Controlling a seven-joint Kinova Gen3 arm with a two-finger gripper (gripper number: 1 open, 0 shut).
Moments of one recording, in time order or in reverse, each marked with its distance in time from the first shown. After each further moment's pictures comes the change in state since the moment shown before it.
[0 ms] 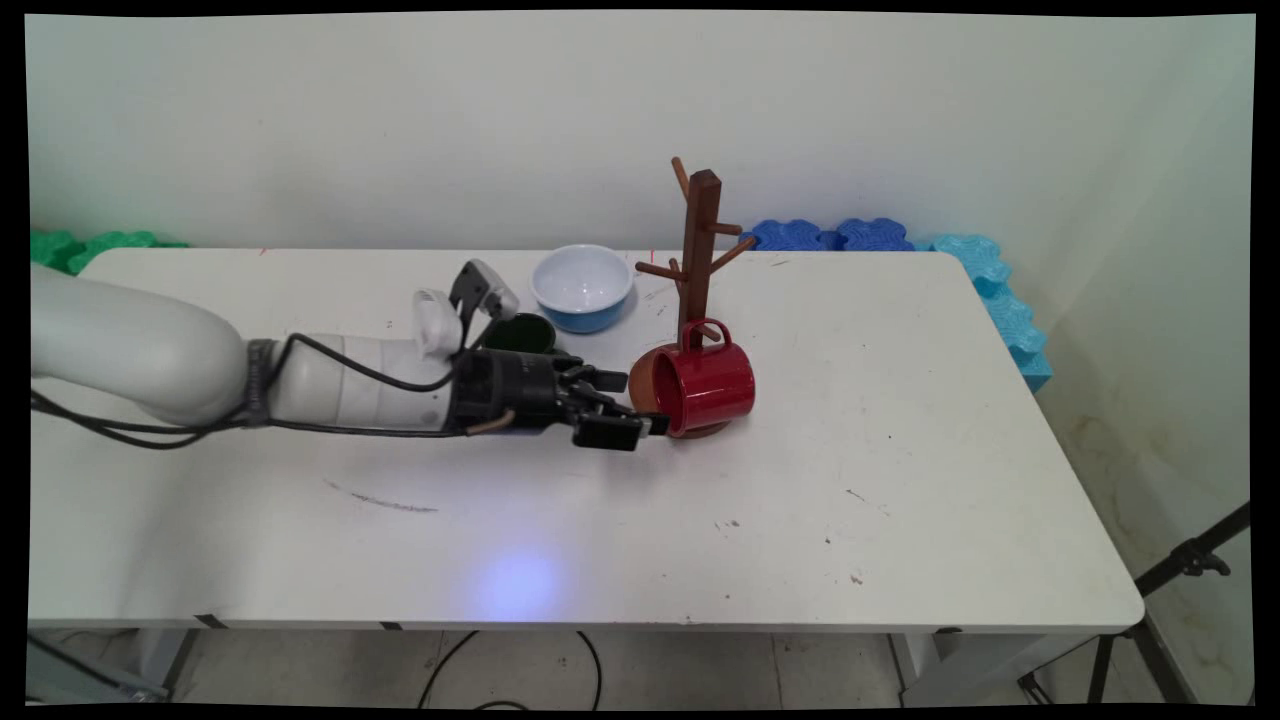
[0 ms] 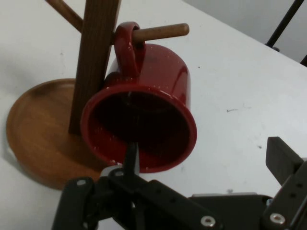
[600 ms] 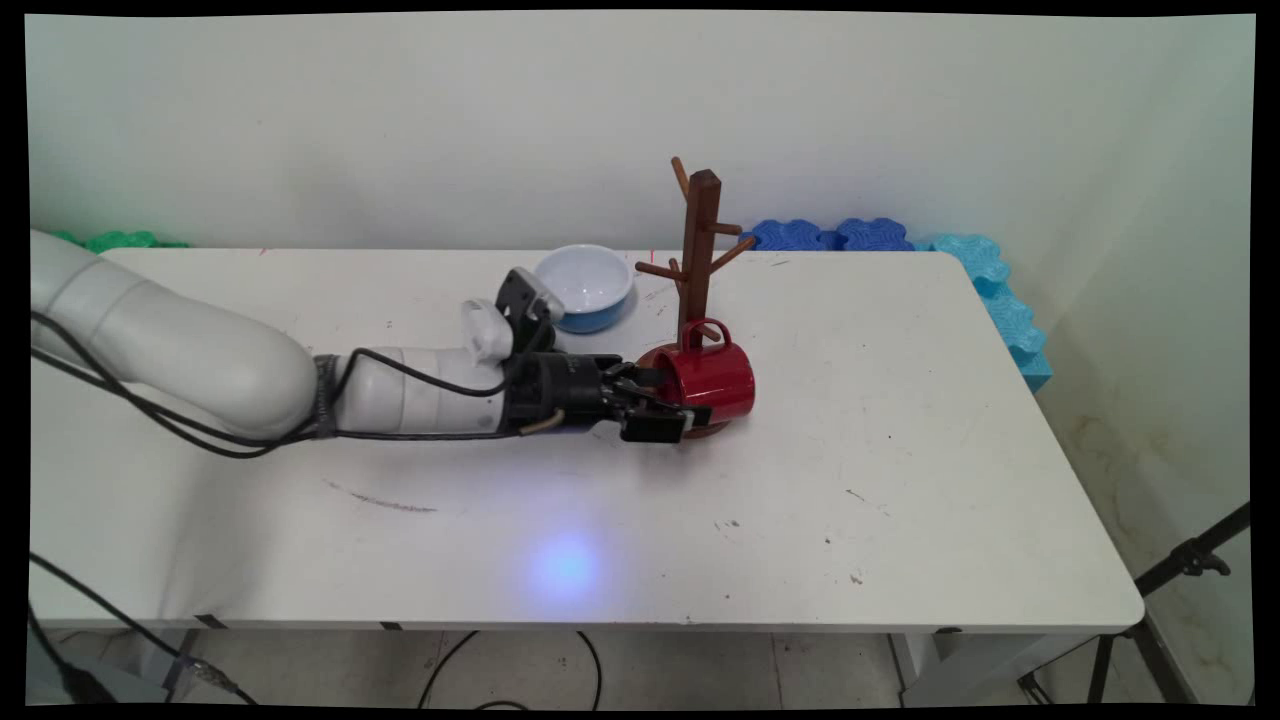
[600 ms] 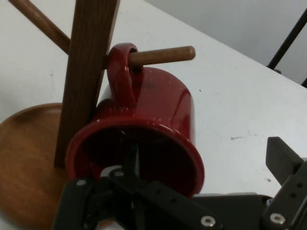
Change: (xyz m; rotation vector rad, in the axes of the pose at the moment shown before) arm -0.003 -0.001 0.045 -0.011 0.060 -0.013
